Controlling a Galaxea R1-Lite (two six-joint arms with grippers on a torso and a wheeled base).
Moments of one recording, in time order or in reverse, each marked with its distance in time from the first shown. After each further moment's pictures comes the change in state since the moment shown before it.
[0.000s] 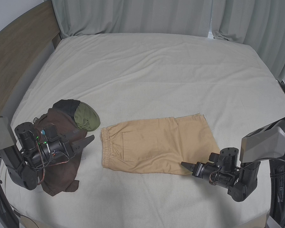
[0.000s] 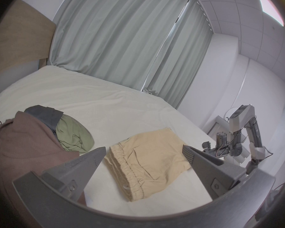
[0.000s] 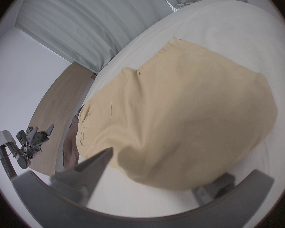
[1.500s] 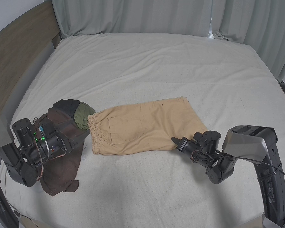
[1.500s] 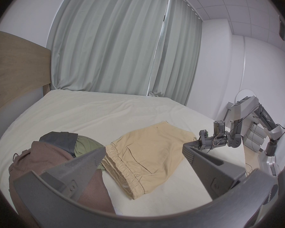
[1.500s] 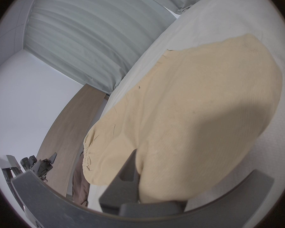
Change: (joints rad) left arm 0.022 -0.012 -0.037 0.001 0.085 0.185; right arm -0.013 0.195 -0.575 0.107 0.035 0.139
